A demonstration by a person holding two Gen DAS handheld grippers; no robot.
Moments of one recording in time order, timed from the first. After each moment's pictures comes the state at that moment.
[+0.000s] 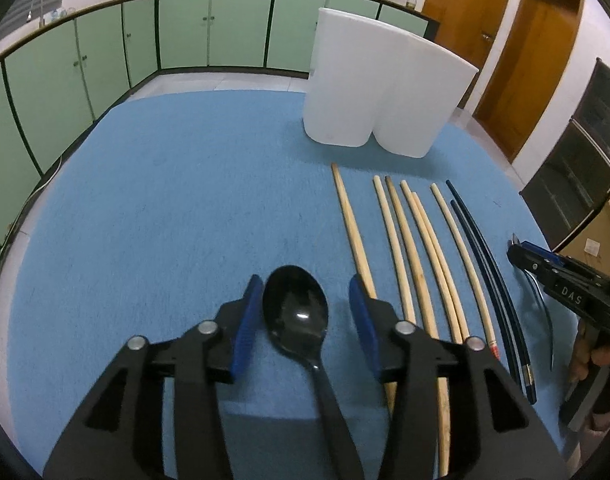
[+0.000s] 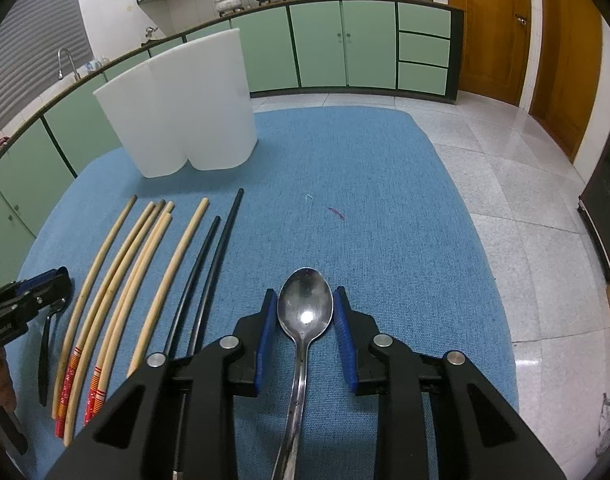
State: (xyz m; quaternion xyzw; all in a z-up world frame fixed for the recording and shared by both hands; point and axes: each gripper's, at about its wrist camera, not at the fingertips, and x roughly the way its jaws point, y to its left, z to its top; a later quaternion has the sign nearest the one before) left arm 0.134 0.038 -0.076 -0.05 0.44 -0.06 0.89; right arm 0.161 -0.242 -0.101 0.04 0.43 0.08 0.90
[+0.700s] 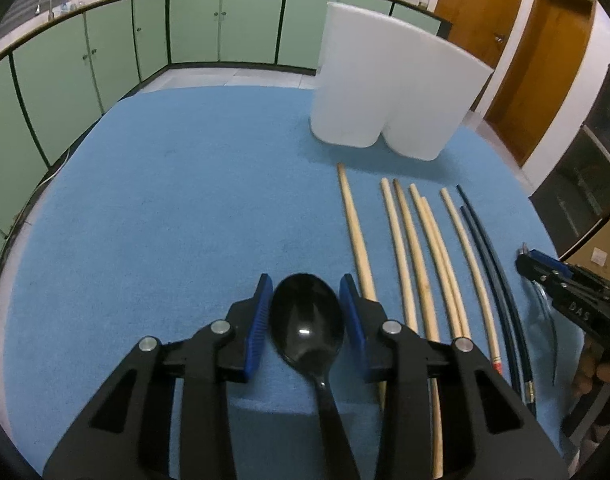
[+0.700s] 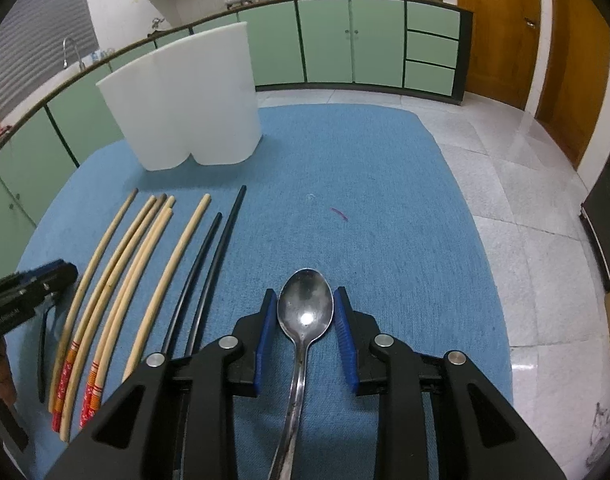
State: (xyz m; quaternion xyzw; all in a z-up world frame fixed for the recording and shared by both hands) left arm 0.140 0.037 -0.080 -0.06 0.44 -0.05 0.90; right arm 0.166 -0.241 -0.100 0.02 0.44 0.09 0.89
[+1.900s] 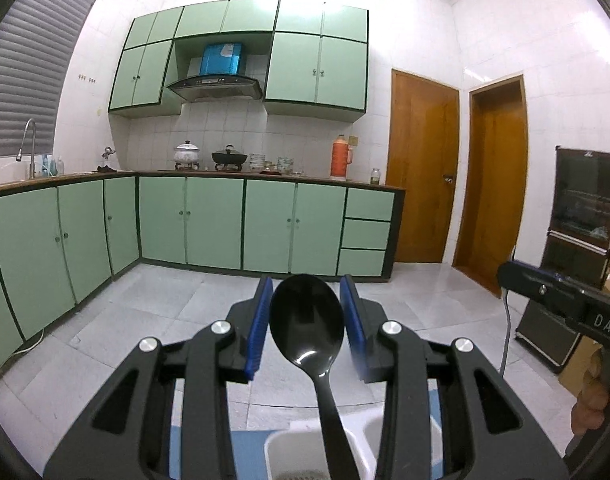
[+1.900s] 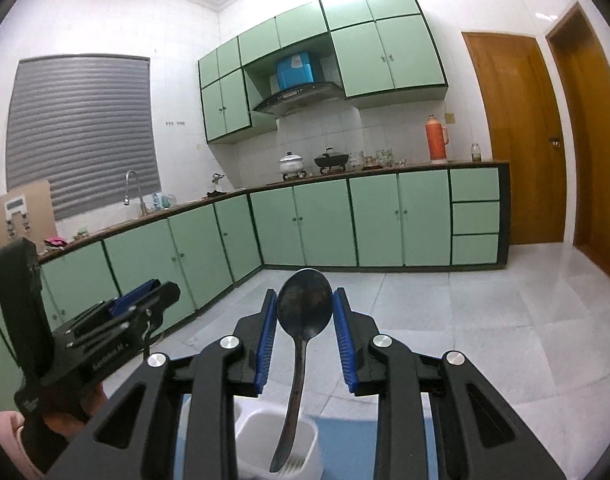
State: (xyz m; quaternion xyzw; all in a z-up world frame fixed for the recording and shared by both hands) left arm 0.287 -0.020 0.102 -0.03 0.10 -0.08 0.99; right arm 0.287 -0.219 0.101 0.07 0.13 0.17 0.97
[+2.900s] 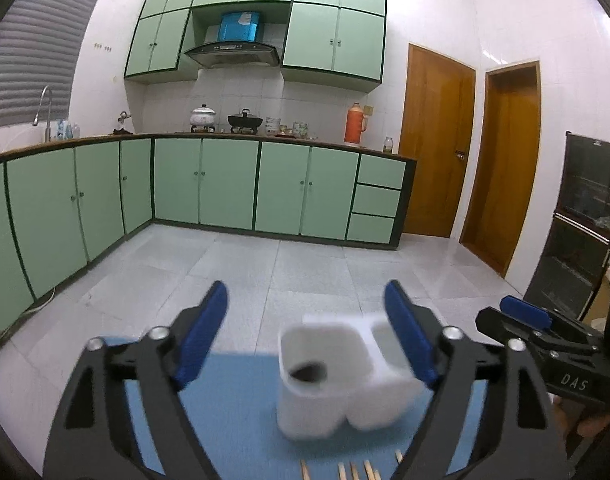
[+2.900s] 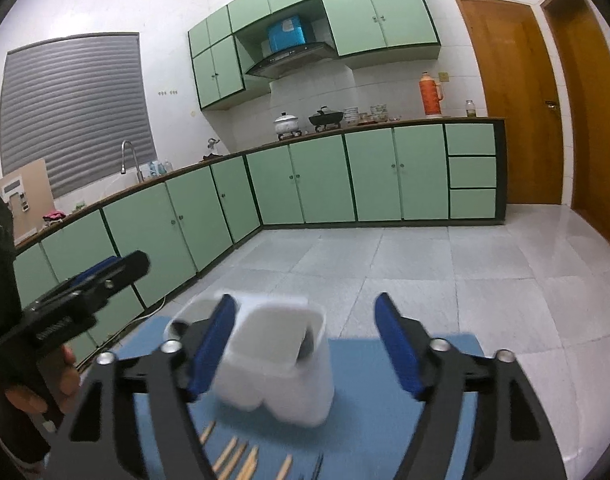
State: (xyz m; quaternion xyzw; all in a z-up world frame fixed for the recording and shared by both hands) left arm 0.201 0.011 0.053 -0.05 0.17 -0.06 0.98; right arm 0.226 -0.215 0.015 0.08 0.21 0.17 0.96
